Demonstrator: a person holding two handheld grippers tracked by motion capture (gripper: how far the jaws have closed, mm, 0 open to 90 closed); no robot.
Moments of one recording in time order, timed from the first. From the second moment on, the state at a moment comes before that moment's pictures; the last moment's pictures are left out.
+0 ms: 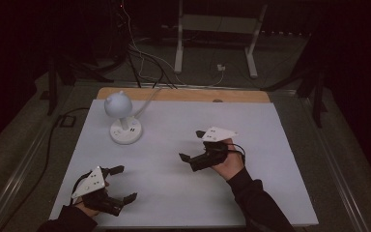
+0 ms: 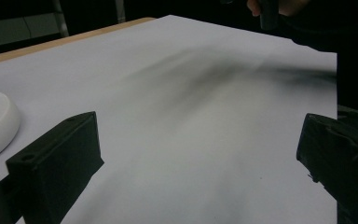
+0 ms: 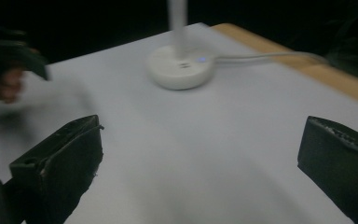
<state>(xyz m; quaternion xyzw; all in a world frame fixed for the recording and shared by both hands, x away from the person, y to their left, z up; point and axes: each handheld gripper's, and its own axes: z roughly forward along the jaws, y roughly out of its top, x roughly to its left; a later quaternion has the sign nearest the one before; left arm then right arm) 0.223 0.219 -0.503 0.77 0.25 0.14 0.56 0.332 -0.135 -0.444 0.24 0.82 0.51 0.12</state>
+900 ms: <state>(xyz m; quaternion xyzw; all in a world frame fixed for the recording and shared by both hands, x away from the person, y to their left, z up) 0.223 0.220 -0.502 0.77 0.24 0.14 0.57 0.391 -0.046 -0.445 0.24 0.82 0.52 0.09</state>
